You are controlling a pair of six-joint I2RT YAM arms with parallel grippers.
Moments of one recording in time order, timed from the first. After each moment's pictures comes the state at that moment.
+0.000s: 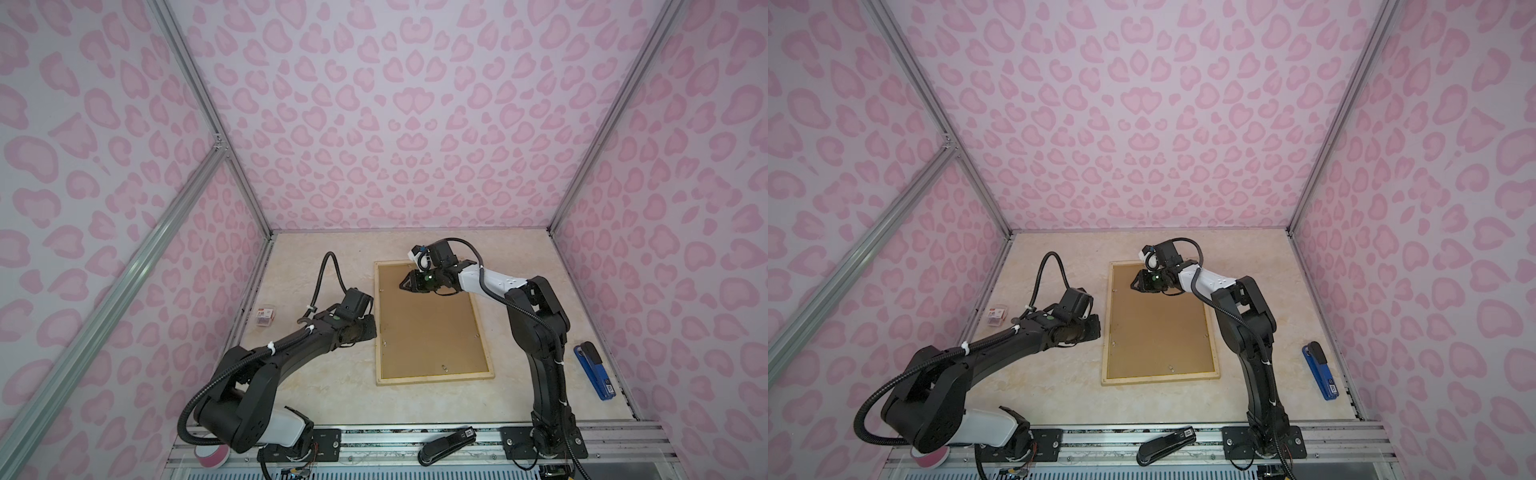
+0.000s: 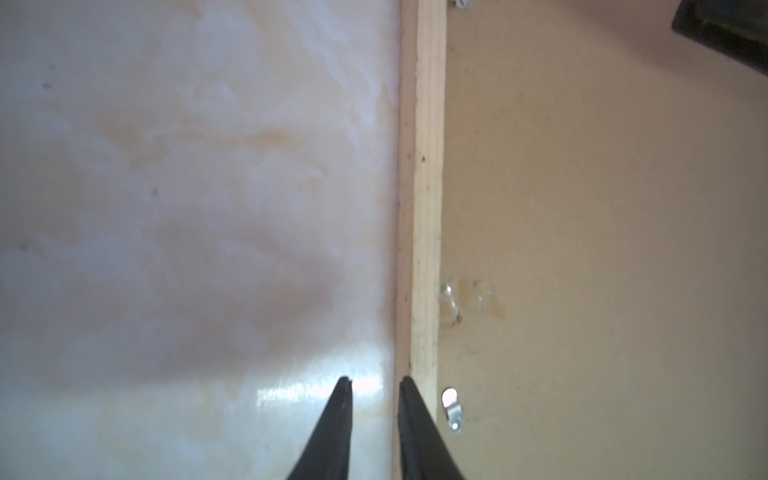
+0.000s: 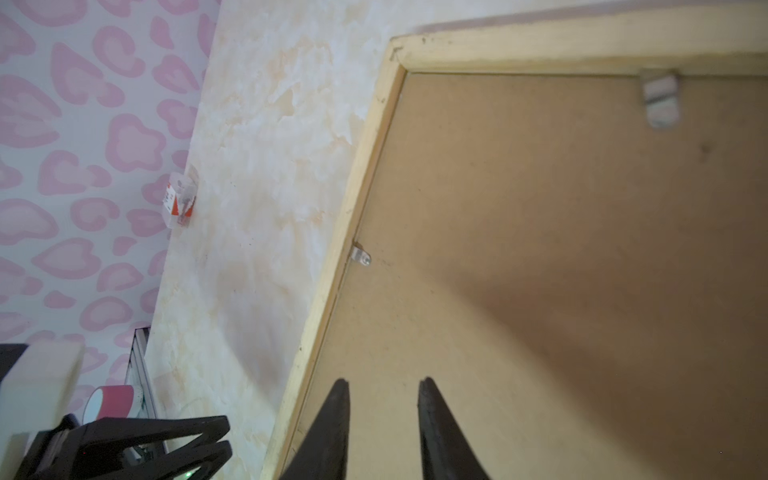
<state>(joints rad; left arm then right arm) -0.54 1.40 0.73 -0.40 0.00 -0.64 0.50 2.13 1.51 -0.27 -0.53 0.42</state>
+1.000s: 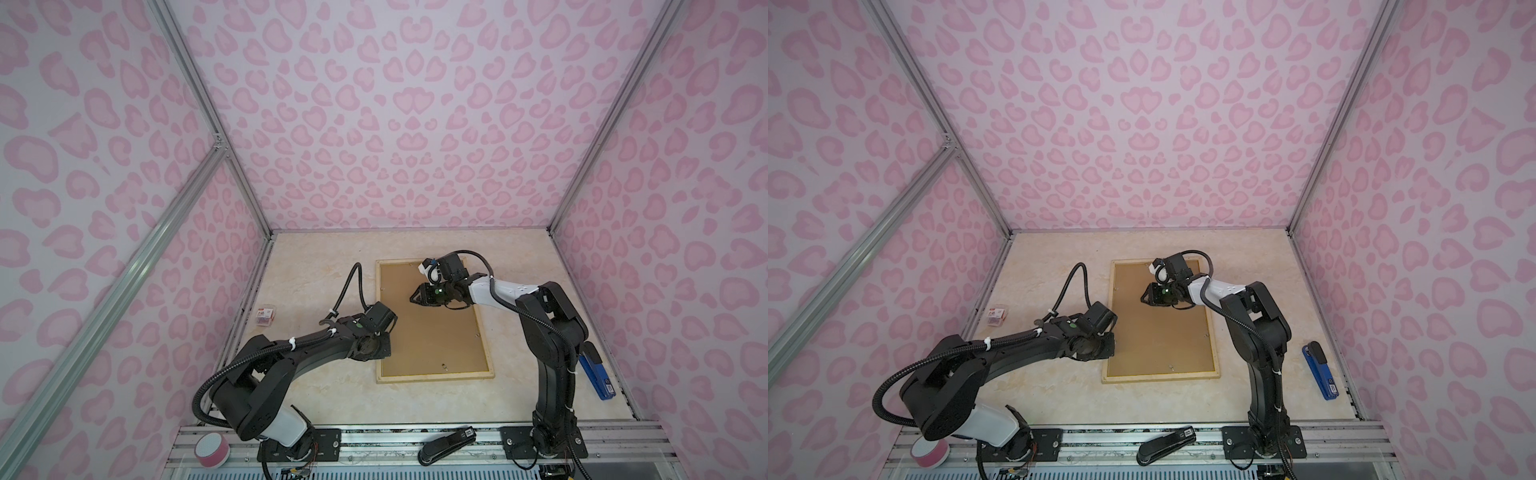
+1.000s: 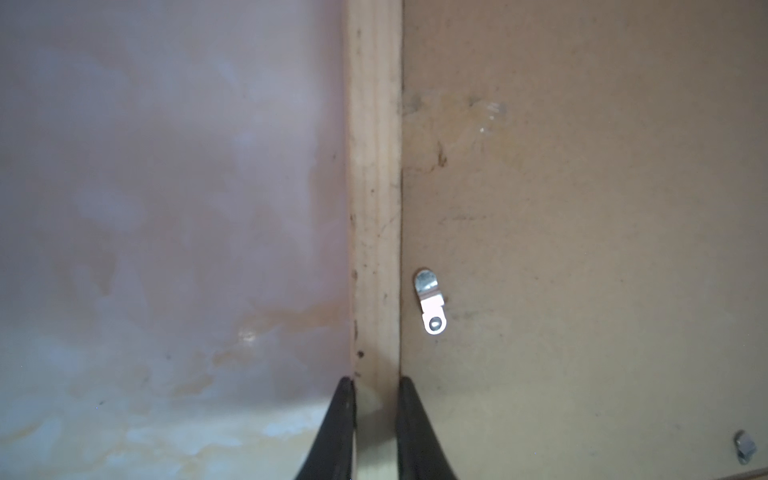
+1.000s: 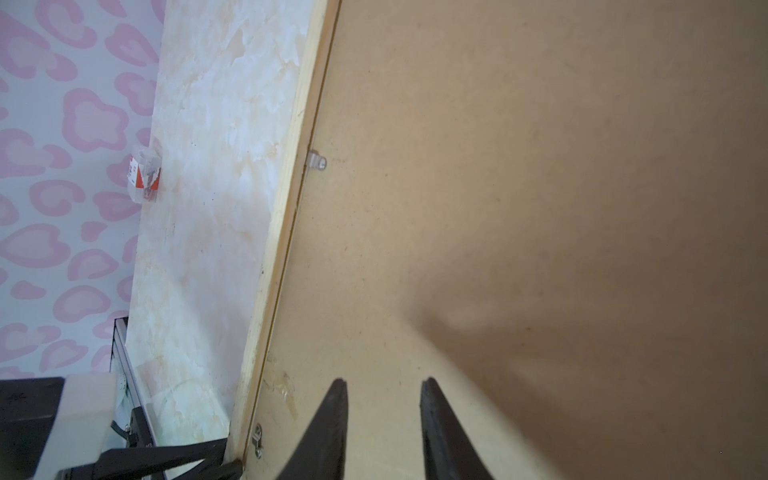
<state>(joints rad) -0.71 1.53 0.80 -0.51 -0.06 -0.75 0.49 2.02 1.29 -0.20 -0.51 0.43</state>
